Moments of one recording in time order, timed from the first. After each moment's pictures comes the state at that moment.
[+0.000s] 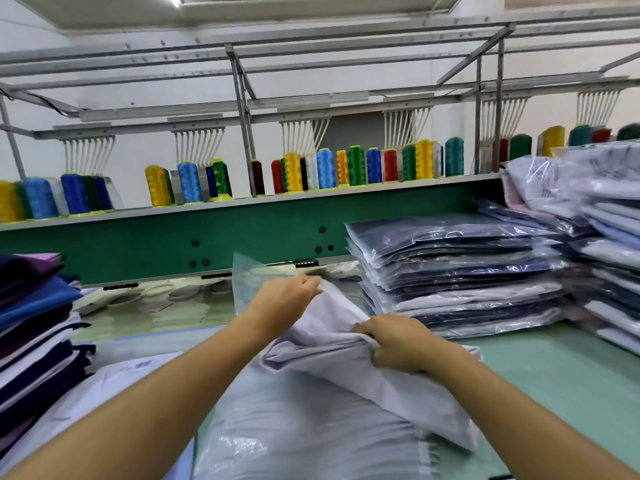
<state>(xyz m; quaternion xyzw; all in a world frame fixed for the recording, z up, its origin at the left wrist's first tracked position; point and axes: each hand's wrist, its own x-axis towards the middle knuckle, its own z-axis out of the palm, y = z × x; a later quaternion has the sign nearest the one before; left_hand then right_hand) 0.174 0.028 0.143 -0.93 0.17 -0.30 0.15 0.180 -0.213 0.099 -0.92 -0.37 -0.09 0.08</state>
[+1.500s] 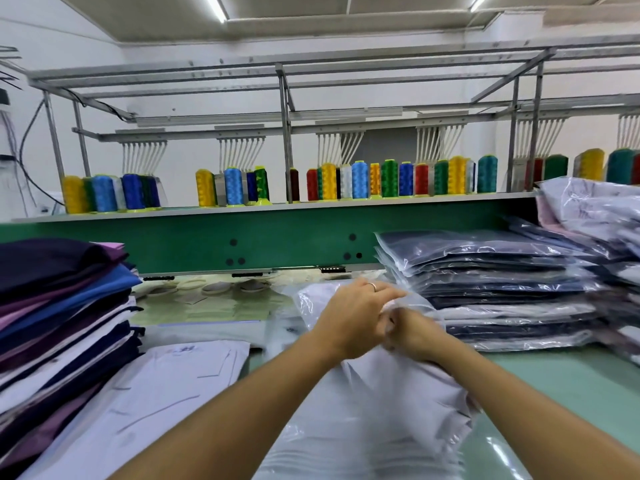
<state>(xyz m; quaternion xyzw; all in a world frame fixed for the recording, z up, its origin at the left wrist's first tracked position) 0.110 -0.036 0.145 -0.92 0.23 -0.32 -0.06 0.171 -0.179 0.114 -0.94 -0.26 -0.09 0.20</state>
